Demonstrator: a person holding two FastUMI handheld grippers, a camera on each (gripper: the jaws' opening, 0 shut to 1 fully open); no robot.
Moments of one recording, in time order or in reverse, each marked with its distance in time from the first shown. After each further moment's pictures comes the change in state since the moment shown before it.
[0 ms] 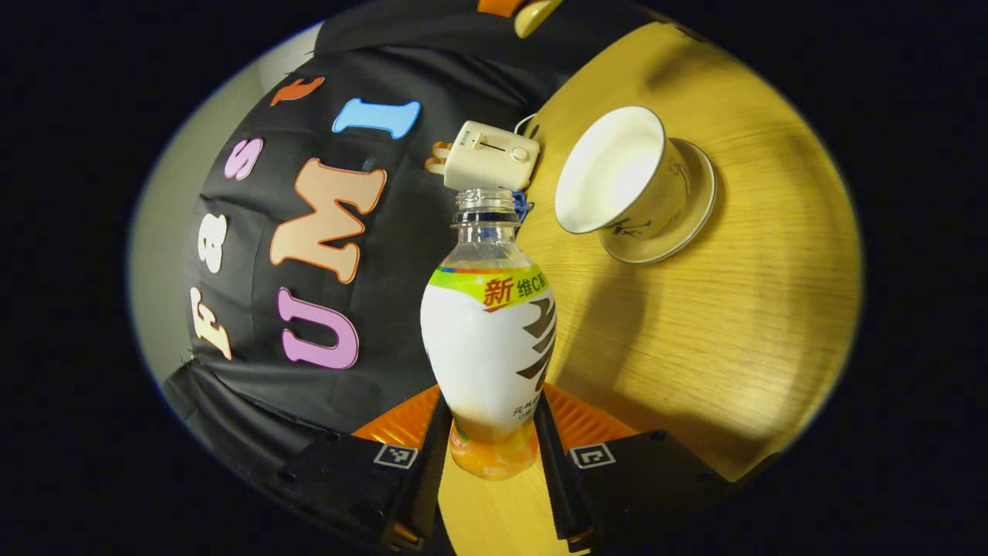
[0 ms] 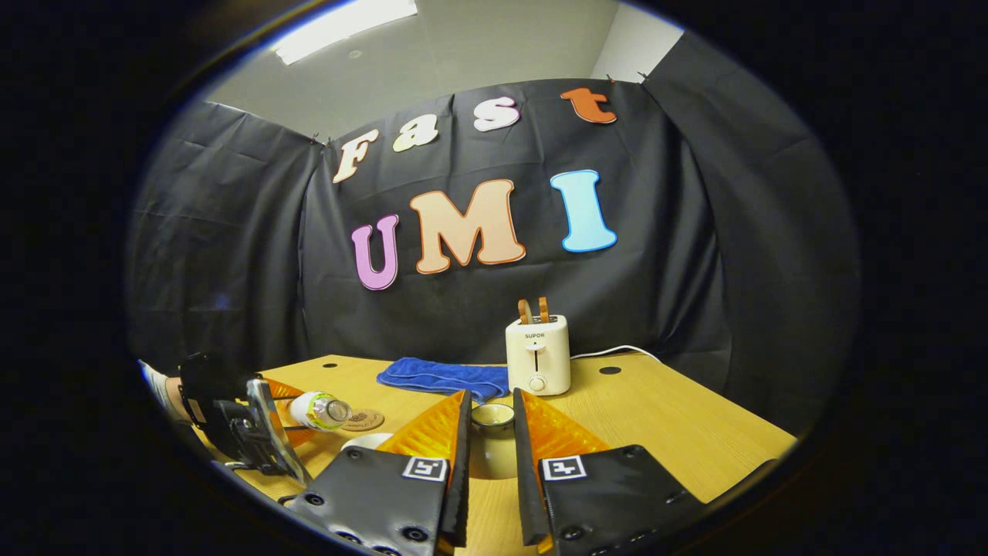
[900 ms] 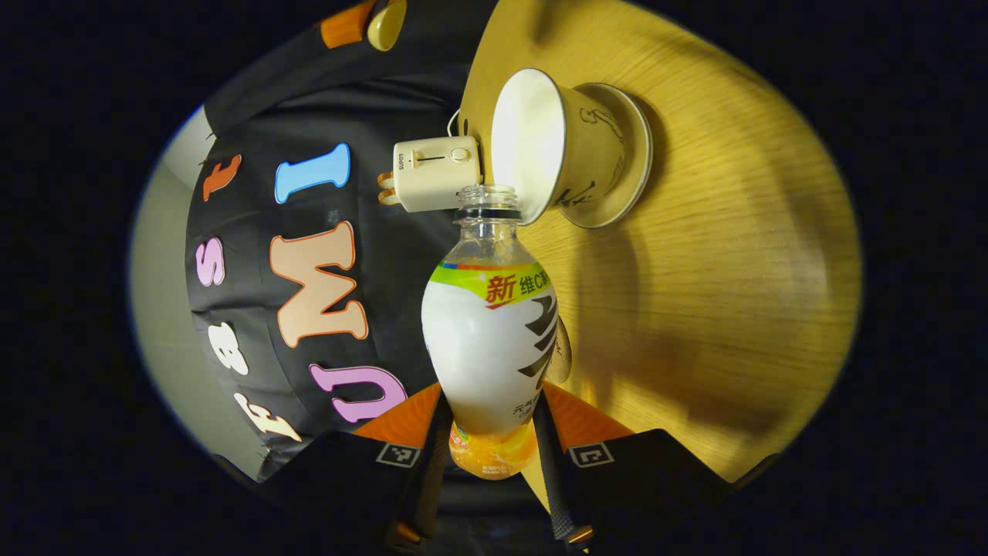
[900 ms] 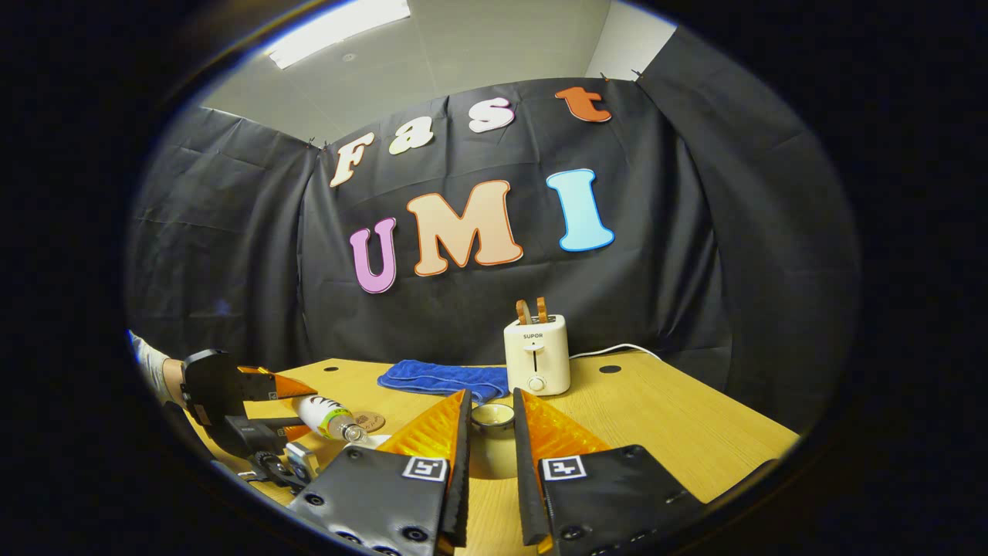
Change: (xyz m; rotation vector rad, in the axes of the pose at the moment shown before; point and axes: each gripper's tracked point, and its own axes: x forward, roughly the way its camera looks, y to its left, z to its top) left arm 0.002 0.023 0.009 0.411 0.033 0.022; right arm 0.000 -0.001 0.000 0.013 0.000 0.004
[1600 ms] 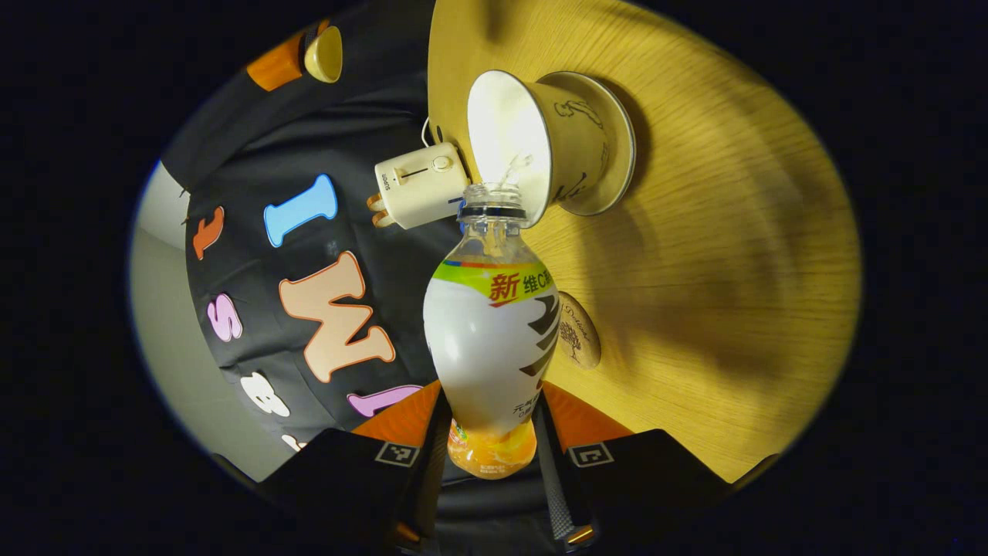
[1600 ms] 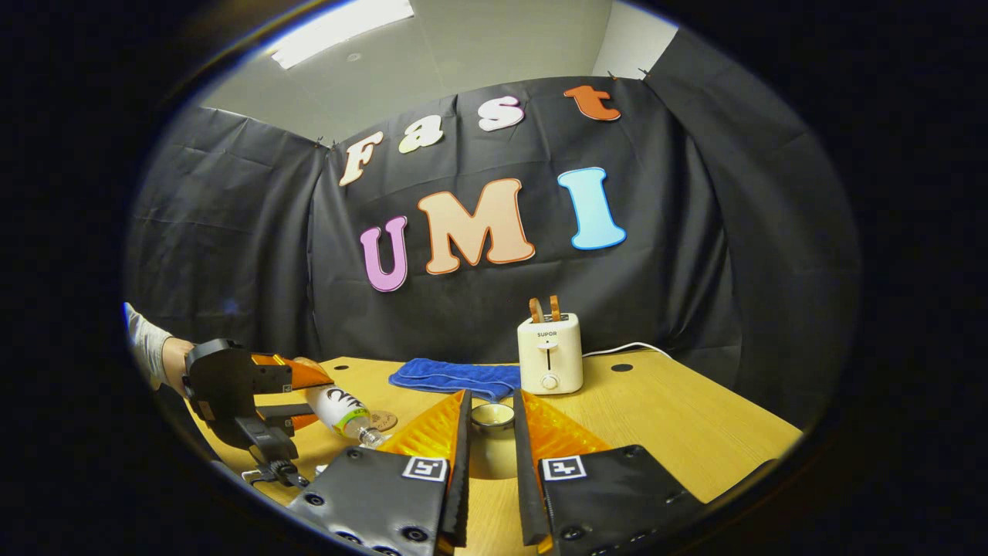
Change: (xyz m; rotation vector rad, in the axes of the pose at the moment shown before) left arm -0.004 0.017 0.002 0.194 0.025 0.039; right arm -0.002 0.016 -0.001 -0.002 0.007 0.036
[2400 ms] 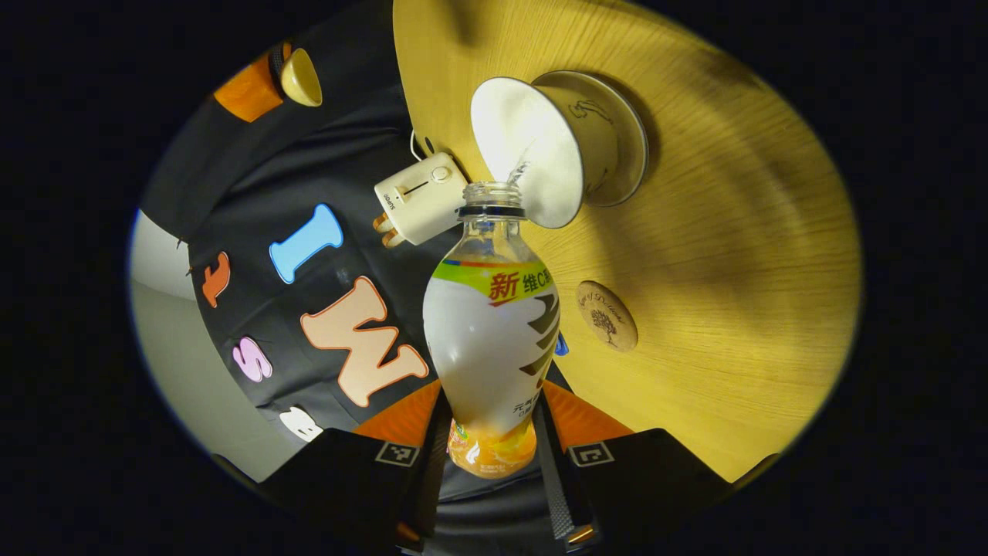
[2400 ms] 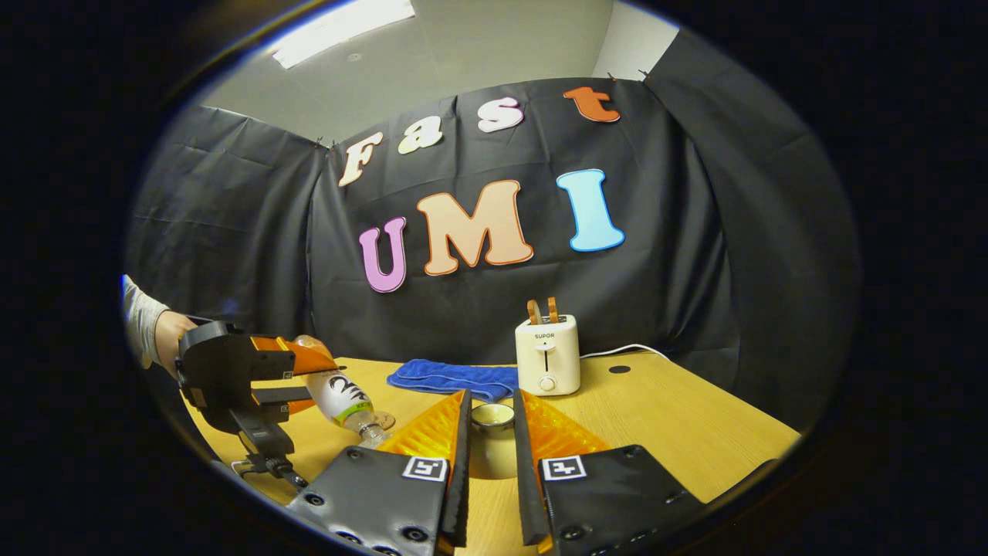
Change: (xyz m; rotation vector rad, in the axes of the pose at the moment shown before) left arm -0.001 0.036 0.001 0.169 0.002 0.072; right arm -0.001 -0.003 0.001 -0.002 -0.004 -0.006
